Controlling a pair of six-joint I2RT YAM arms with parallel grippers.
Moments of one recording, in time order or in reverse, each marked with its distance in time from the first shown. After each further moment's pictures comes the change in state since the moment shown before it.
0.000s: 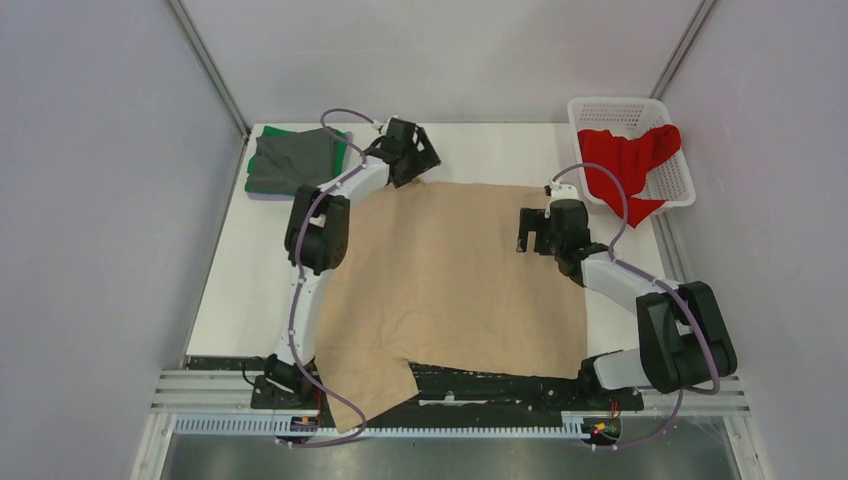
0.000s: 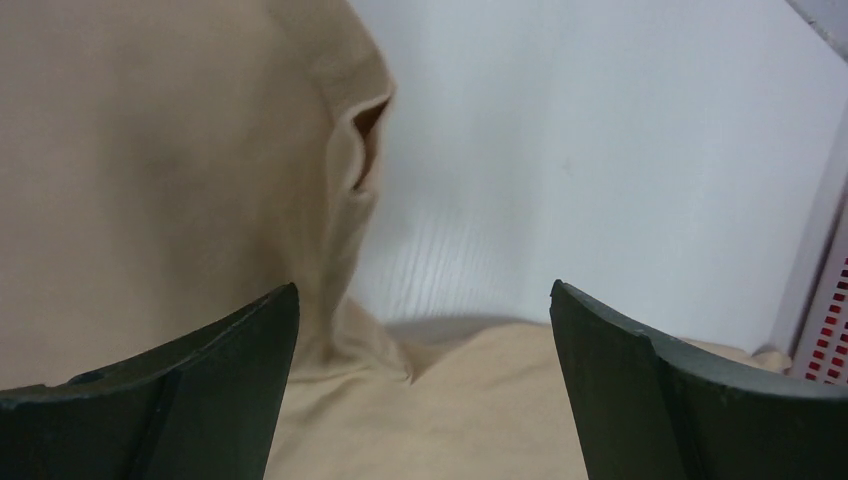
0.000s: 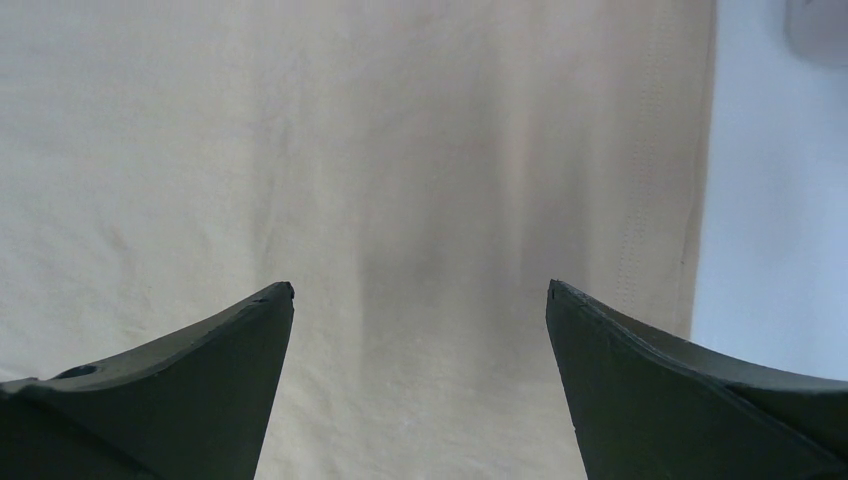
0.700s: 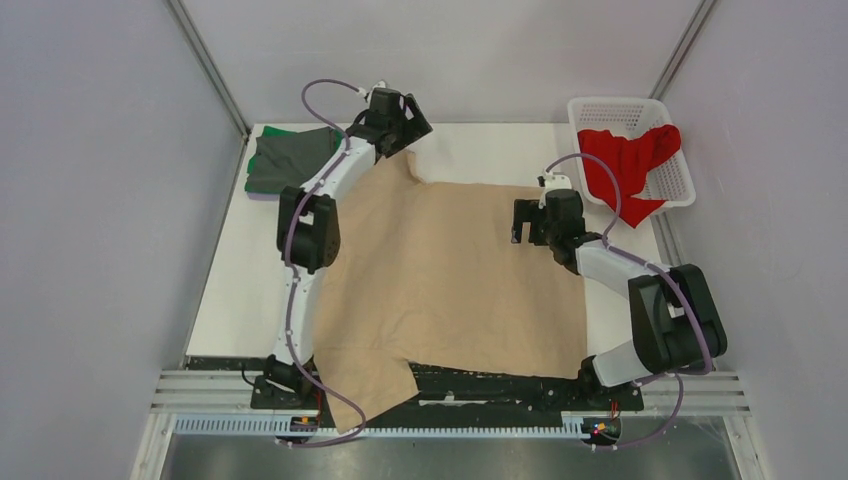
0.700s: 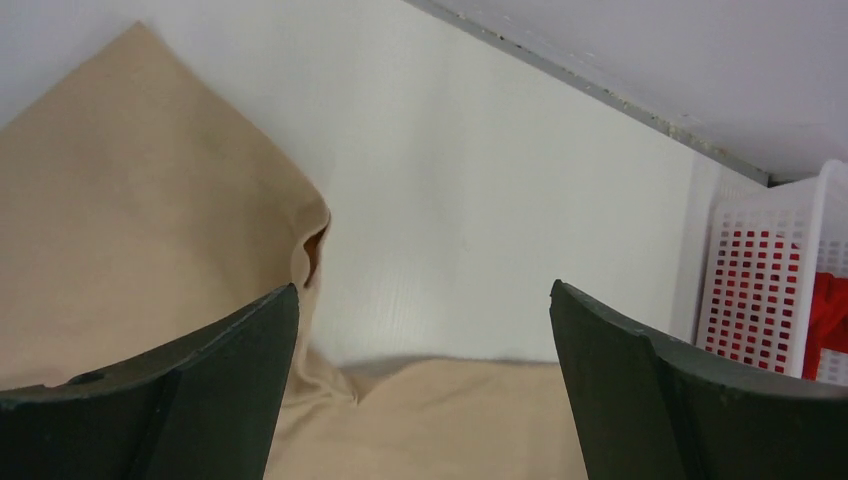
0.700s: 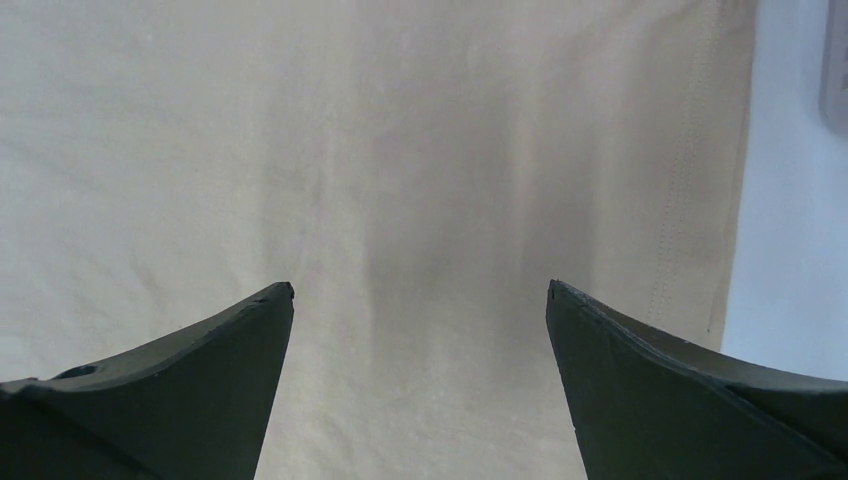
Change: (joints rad) left arm 0.051 0.095 0.299 -0.029 0.056 0.009; right arm 0.000 0.083 0.077 0.026 -0.027 -0.020
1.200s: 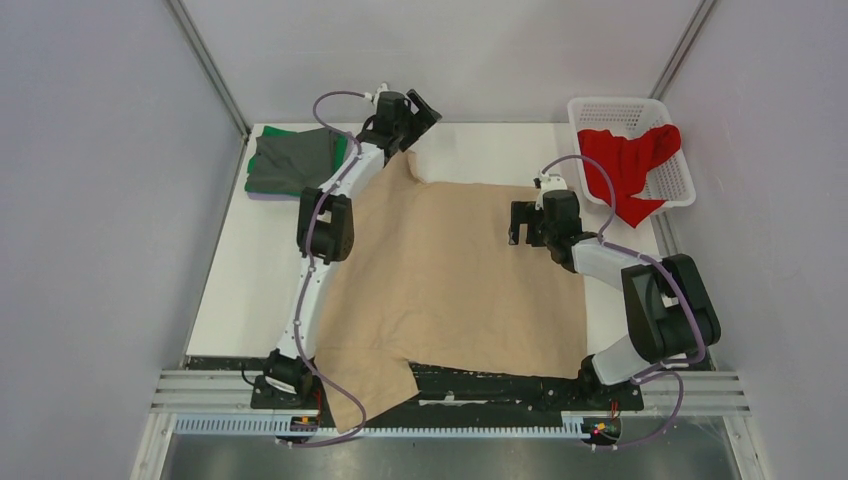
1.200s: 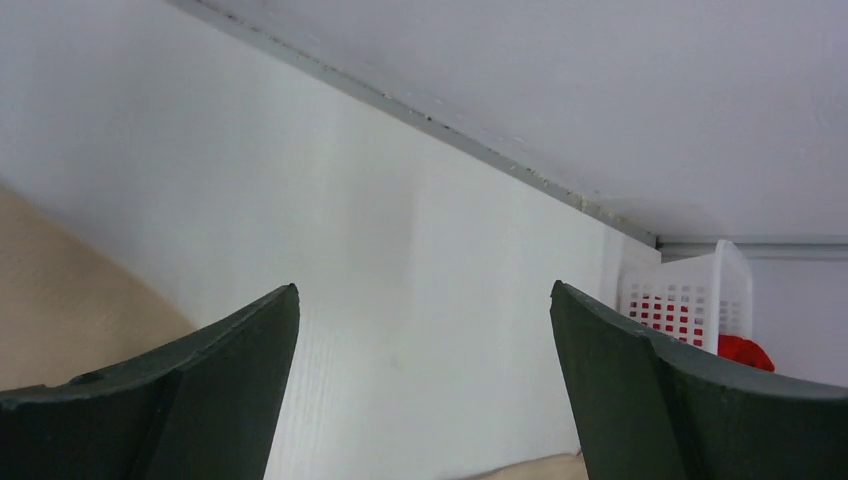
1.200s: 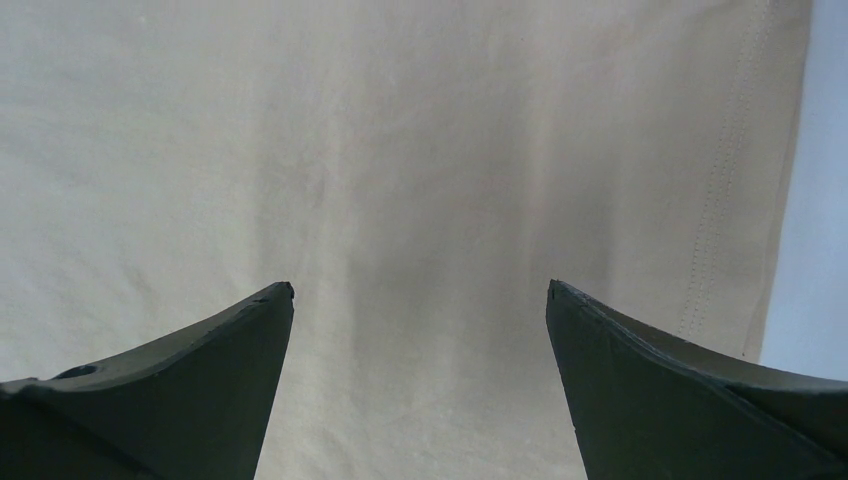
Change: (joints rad) left arm 0.019 0.169 0.138 0.157 0.056 -0.145; right arm 0.000 0.053 -0.001 0.039 -0.028 -0.006
